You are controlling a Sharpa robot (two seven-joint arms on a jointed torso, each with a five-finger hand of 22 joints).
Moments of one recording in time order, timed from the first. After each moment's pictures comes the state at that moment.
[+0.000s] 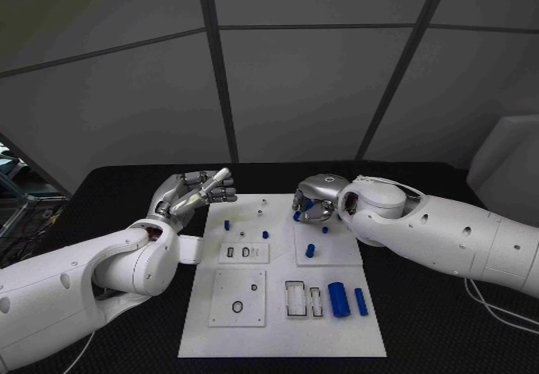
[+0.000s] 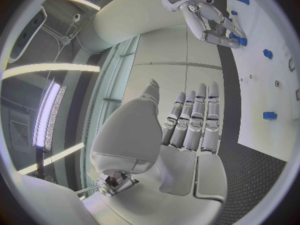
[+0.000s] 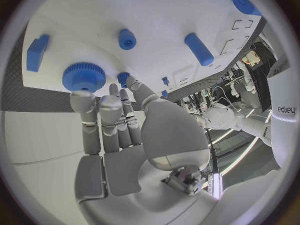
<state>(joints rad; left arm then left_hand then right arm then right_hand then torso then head) 1.11 -0.92 0.08 1.68 -0.05 -0.50 0.47 1.37 -0.02 -0.01 0.18 0.06 0.90 0.23 0.13 0.07 0.94 0.19 0.13 0.07 1.02 0.14 0.20 0.11 0.19 0.82 0.25 0.44 0.21 1.24 -0.64 0.04 1.33 -1.73 -0.10 -0.11 1.26 0.06 0.22 -0.26 0.19 1.01 0.15 0.07 0.07 1.16 0.08 0.07 0.07 1.47 0.00 1.06 0.86 0.13 1.20 0.10 1.20 0.89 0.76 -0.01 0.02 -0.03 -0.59</state>
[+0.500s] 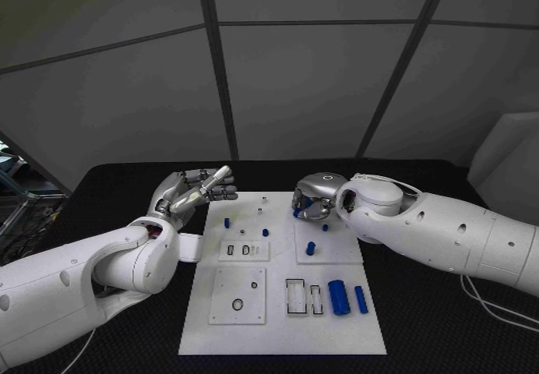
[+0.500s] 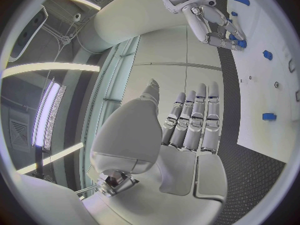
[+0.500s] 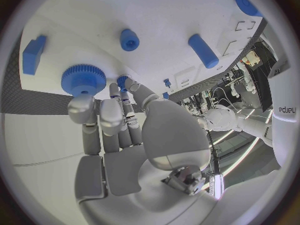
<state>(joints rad) 1.11 -0.93 0.08 1.69 -0.05 -0.49 0.47 1.37 -0.02 -0.01 0.18 0.06 0.90 0.23 0.12 0.07 0.94 0.19 0.13 0.07 1.02 0.14 0.19 0.11 0.19 0.82 0.25 0.44 0.21 1.24 -0.62 0.04 1.31 -1.74 -0.09 -0.11 1.26 0.05 0.30 -0.24 0.19 1.05 0.15 0.07 0.07 1.18 0.09 0.07 0.07 1.47 0.00 1.16 0.96 0.13 1.23 0.11 1.27 0.98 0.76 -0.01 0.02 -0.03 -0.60</state>
